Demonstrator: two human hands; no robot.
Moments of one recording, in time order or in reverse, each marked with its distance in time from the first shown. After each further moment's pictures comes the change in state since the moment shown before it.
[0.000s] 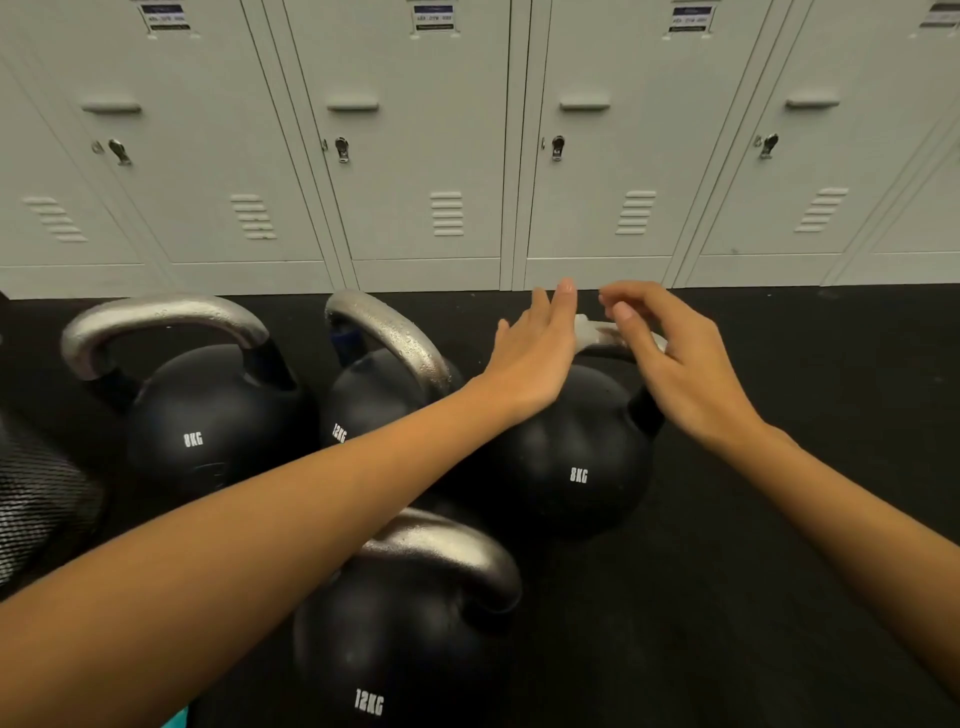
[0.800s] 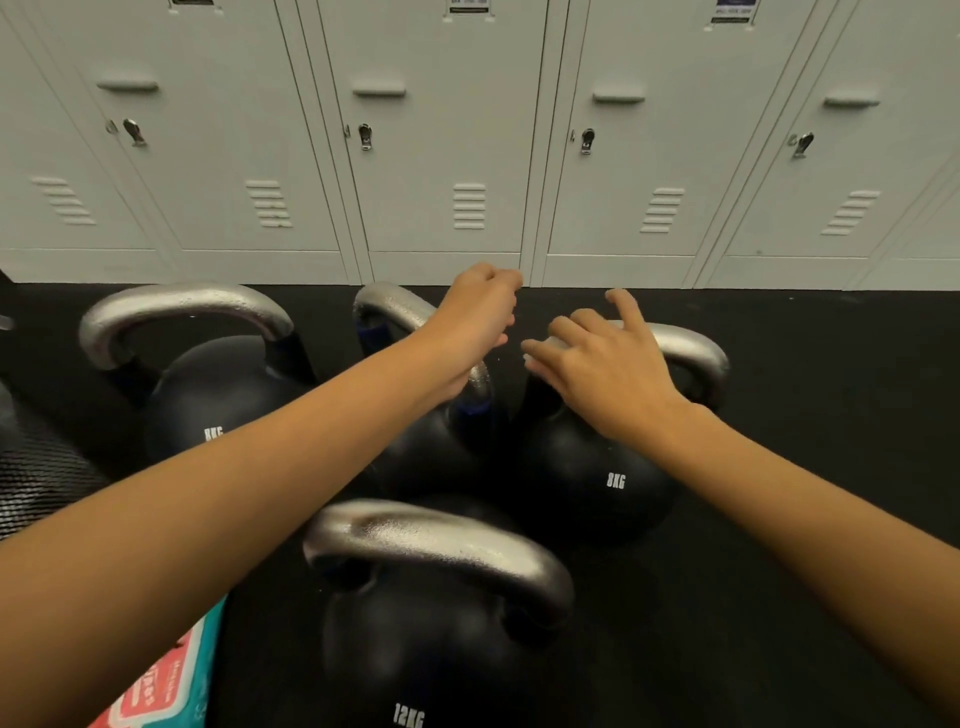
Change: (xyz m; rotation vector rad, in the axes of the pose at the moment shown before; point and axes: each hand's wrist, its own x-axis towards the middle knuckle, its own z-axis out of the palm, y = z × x) left_hand 0.000 -0.030 -0.077 -0.406 0.169 -0.115; right_hand 0.023 0.002 0.085 -1.117 -0.187 -0.512
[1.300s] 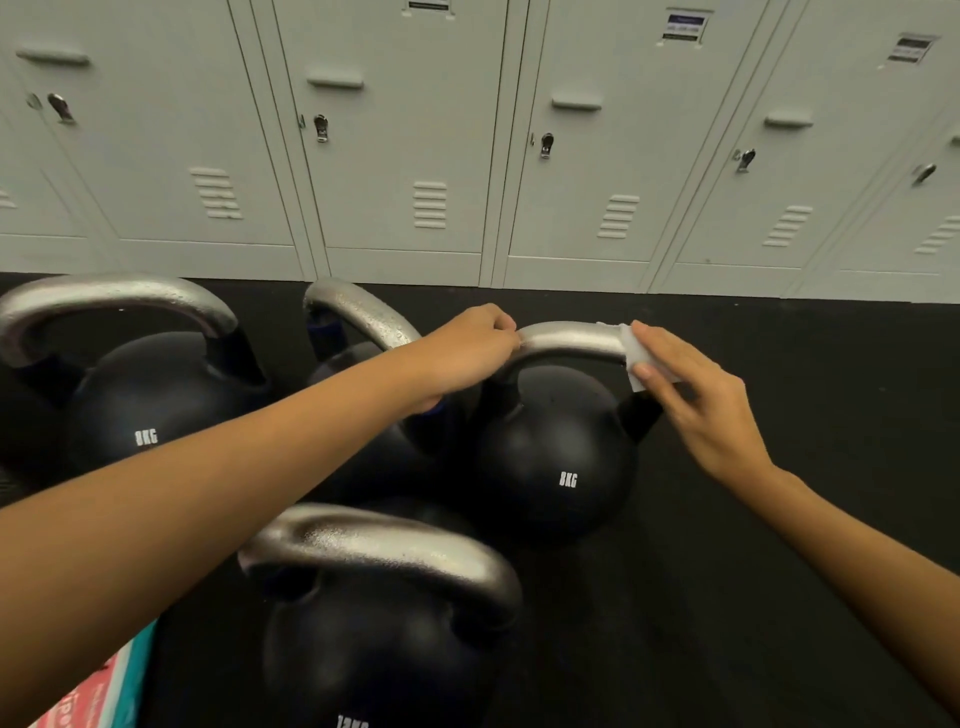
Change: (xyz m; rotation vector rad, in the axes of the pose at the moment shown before) left_hand 0.006 -0.017 0.023 0.381 -0.229 0.046; right_hand -0.095 0.072 0.007 0.945 0.217 0.415
